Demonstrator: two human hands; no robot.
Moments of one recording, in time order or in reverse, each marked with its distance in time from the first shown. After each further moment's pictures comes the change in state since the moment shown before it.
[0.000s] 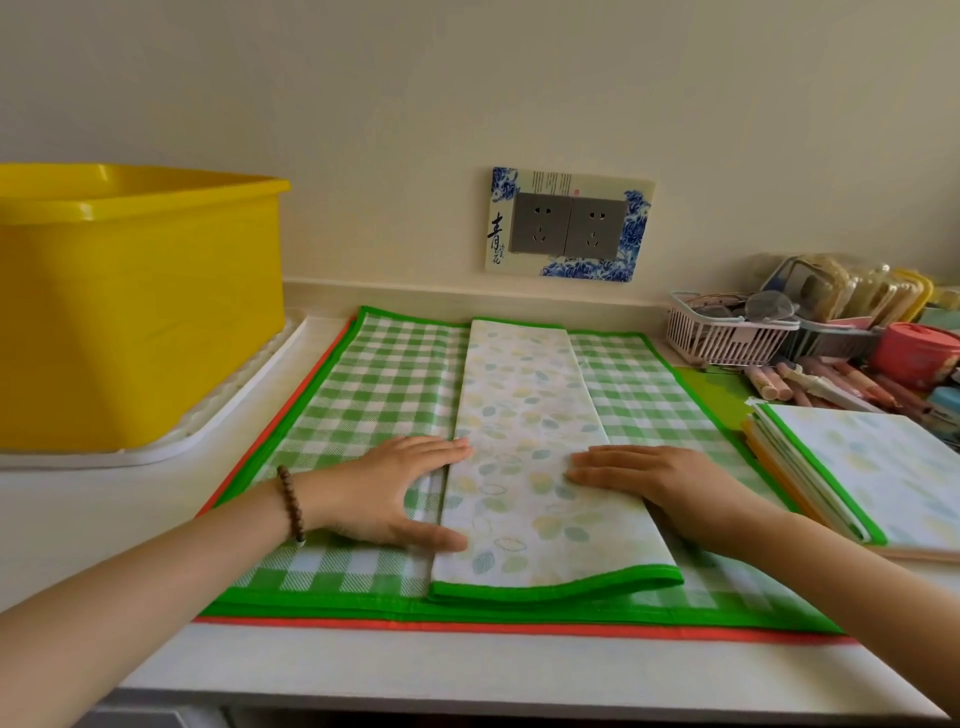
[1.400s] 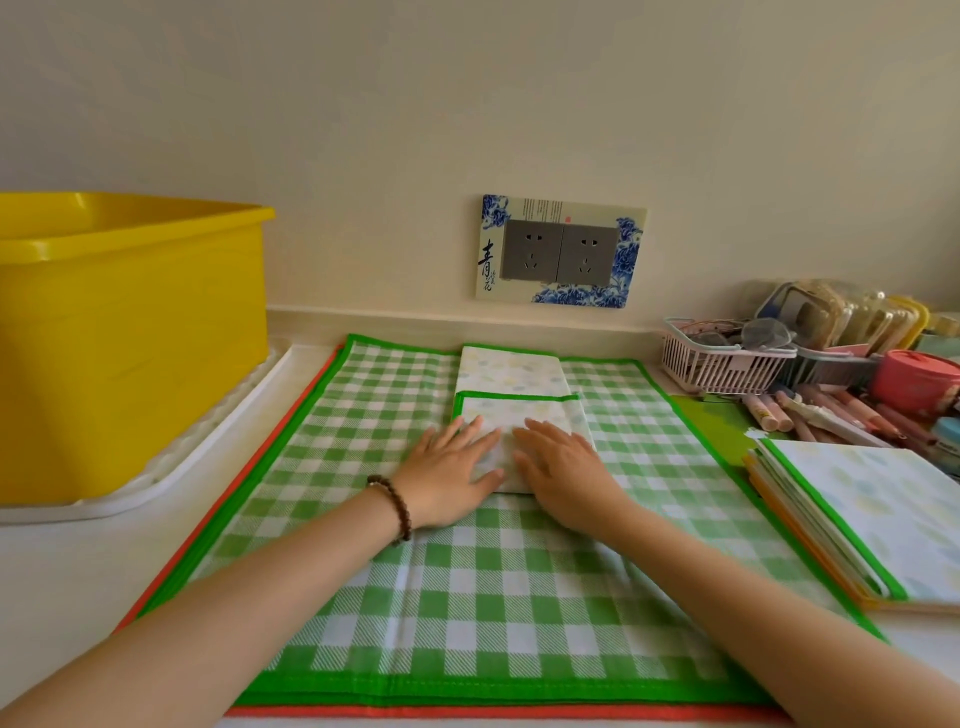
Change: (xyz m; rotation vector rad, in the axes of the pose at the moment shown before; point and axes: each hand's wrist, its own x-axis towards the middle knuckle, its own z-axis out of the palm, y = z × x) left_hand 0.096 0.013 -0.003 0.093 0.195 -0.171; right_hand 0.102 -0.012 0.035 0.237 -0.013 0.585
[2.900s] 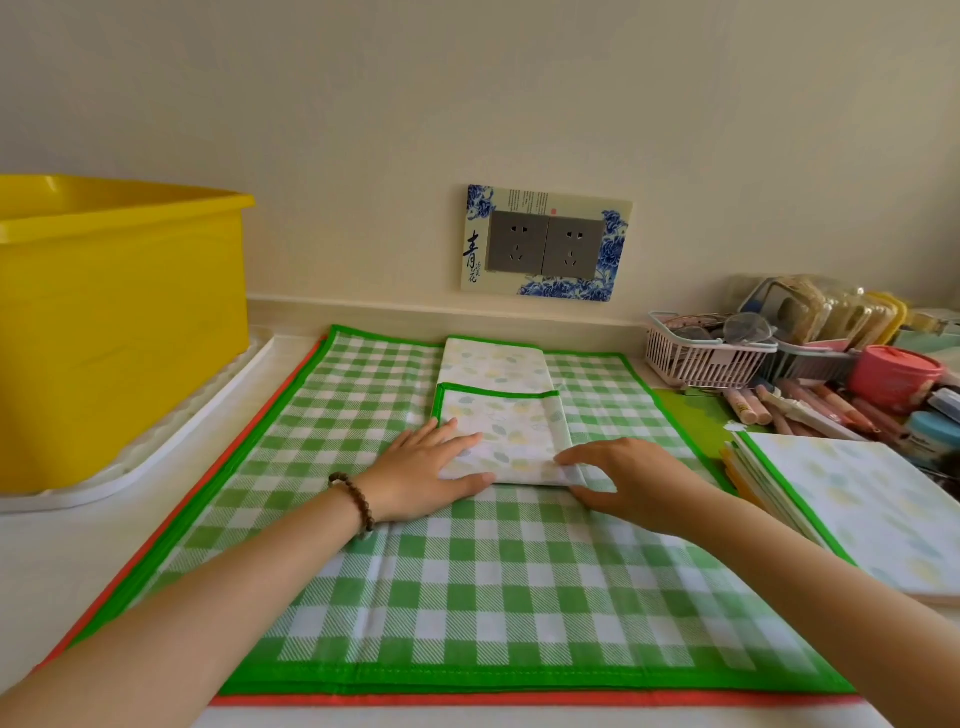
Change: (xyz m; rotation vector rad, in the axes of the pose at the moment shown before) left_hand -0.008 -0.004 0.001 -0.147 -0.046 0.006; right_hand -0.039 0.051 -0.056 -0.211 -0.157 -0.152
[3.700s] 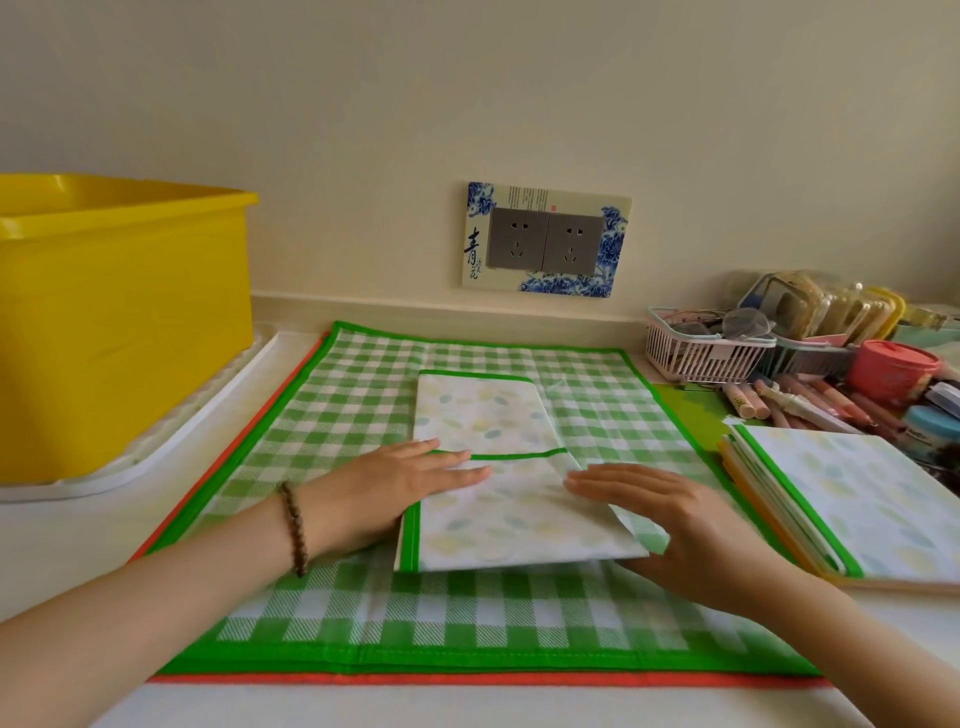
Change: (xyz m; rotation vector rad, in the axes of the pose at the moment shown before) left_hand -0.055 0.005 -0.016 0.325 0.019 0.256; right_hand -0.066 -0.011 0.007 0.136 0.314 -0.272
